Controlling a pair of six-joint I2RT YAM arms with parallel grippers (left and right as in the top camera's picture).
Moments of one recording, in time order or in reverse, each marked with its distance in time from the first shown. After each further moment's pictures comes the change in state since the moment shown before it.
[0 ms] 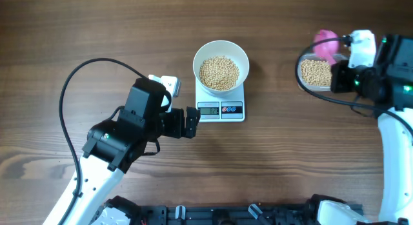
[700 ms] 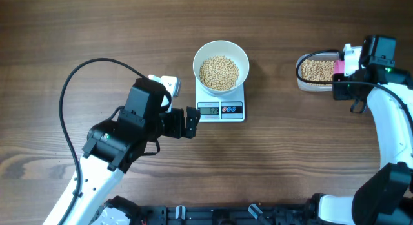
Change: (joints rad) left arm 0.000 0.000 0.000 0.000 0.000 0.000; right arm -0.005 0.225 -0.051 0.016 0.340 -0.053
